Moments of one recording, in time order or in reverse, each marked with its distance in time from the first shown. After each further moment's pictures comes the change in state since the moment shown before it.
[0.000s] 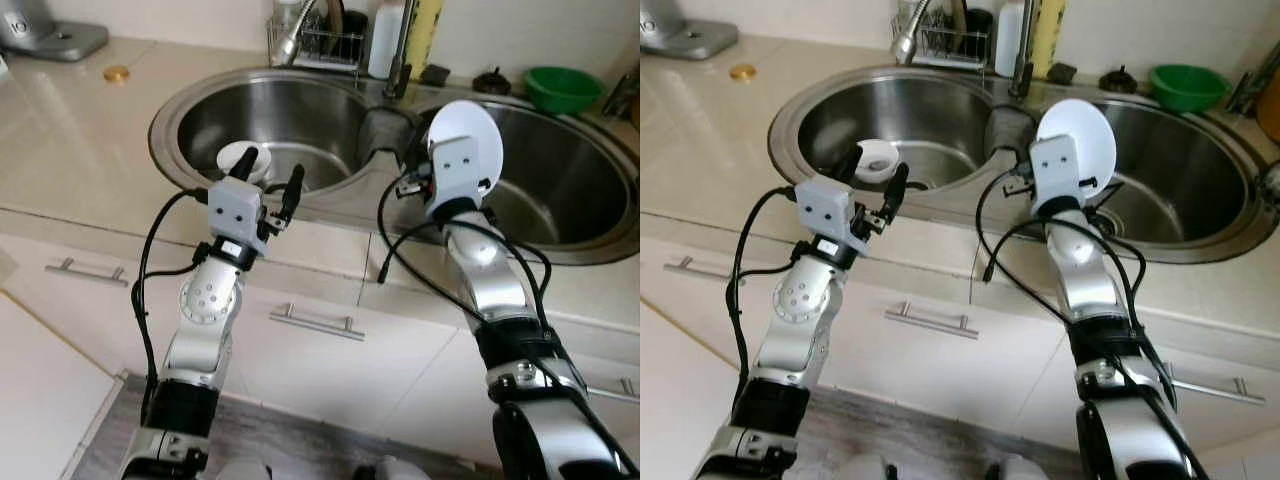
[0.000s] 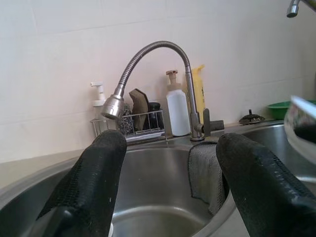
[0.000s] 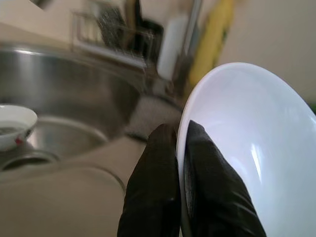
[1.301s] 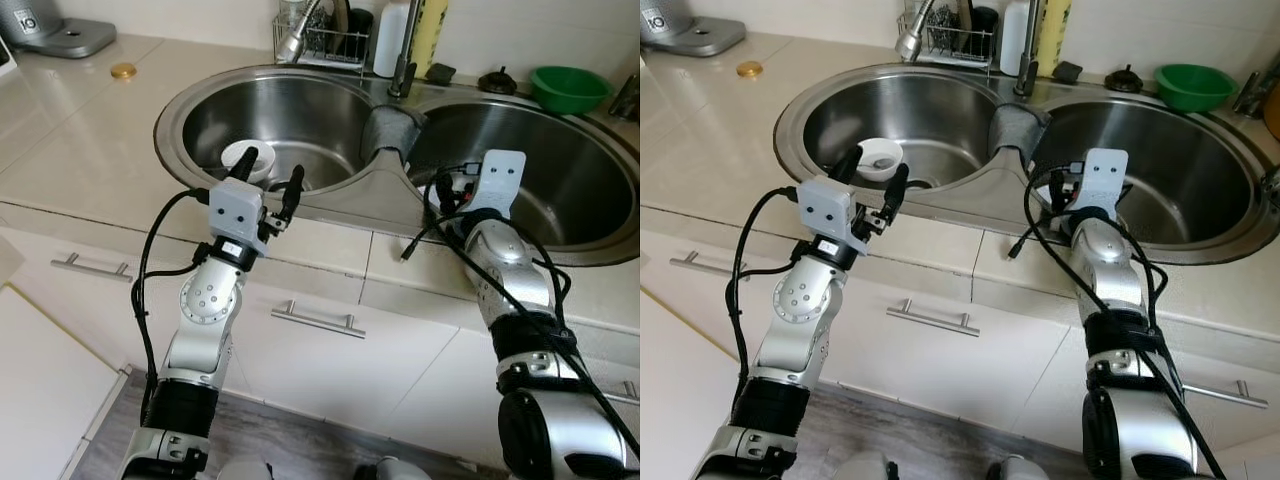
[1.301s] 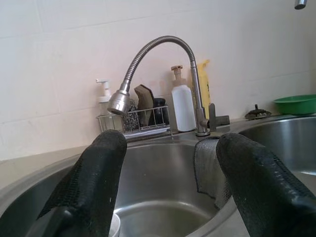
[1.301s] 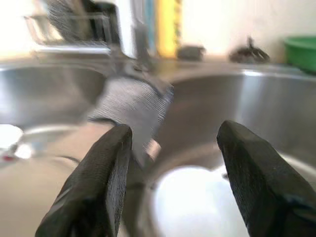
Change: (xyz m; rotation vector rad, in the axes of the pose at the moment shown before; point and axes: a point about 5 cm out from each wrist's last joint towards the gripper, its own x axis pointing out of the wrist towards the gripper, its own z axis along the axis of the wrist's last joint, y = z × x) left arm -0.001 0.001 -0.001 0.011 0.005 0.002; right arm -0.017 -0.020 -0.007 0.210 -0.013 -0.083
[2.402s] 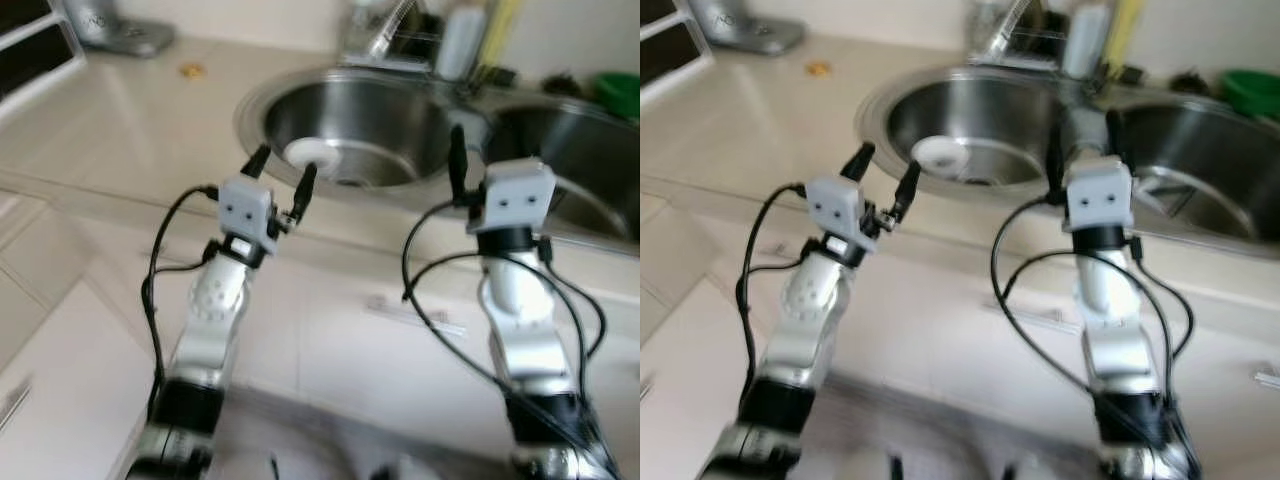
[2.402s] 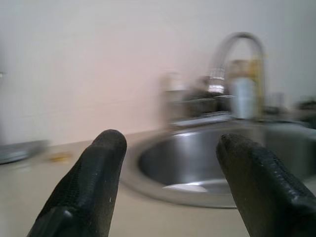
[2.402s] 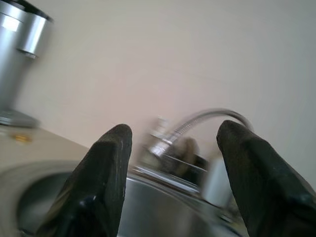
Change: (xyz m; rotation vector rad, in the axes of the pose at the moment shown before) left arm -0.003 0.008 -0.001 -0.006 0.008 0.013; right arm -0.062 0.043 0.047 -0.320 -0.532 0.065
